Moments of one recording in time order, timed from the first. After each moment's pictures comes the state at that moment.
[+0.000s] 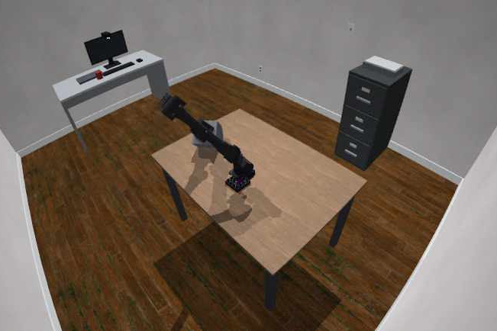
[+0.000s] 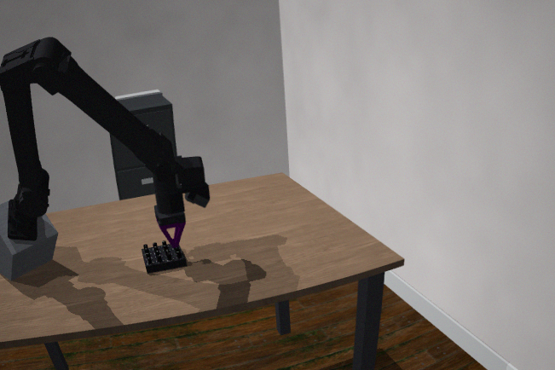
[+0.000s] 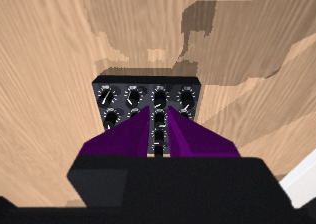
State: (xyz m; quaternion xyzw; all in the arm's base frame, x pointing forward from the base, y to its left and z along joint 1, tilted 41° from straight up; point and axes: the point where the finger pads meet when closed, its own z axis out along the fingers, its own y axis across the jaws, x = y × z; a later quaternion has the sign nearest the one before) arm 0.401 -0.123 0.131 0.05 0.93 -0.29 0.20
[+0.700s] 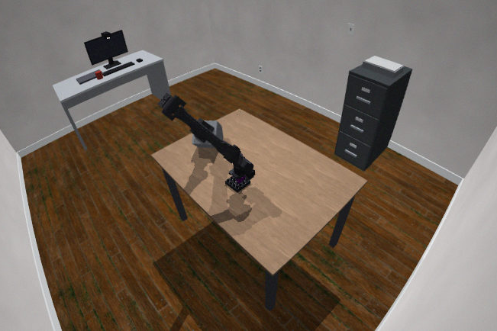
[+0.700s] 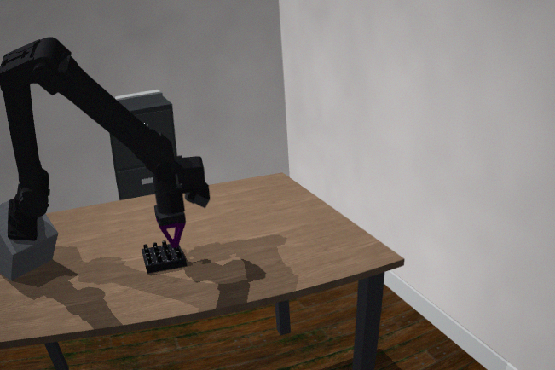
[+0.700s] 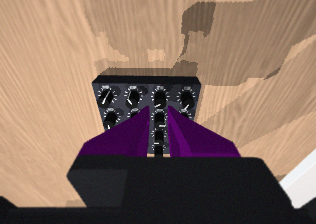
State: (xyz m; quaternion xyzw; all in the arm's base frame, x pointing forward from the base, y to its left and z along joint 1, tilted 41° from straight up) arm 0.401 -0.123 0.131 0.05 0.93 -0.29 0.20
